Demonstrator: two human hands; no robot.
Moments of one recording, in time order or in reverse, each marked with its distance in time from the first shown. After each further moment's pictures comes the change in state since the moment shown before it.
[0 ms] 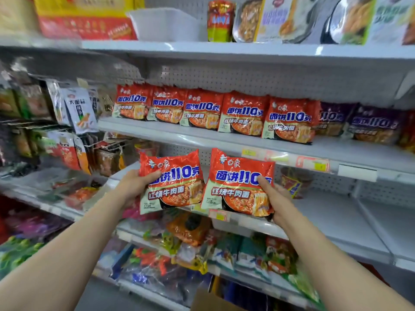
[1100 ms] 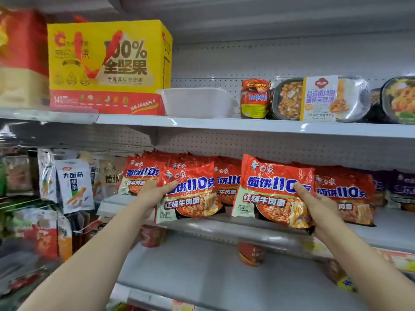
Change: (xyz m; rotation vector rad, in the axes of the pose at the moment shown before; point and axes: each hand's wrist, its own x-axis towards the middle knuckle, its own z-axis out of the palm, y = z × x) left_hand 0.209 0.166 -0.073 0.089 -0.036 0.275; right_hand 0.100 -0.156 0.134 -0.015 0.277 -0.337
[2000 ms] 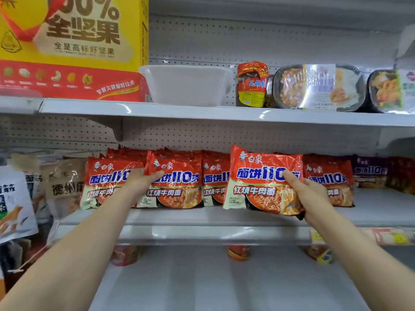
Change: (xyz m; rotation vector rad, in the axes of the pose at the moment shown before) left_hand 0.144 -0.018 -0.025 0.094 -0.117 0.077; right_hand 0.006 0.005 0.086 -0.052 0.169 -0.078
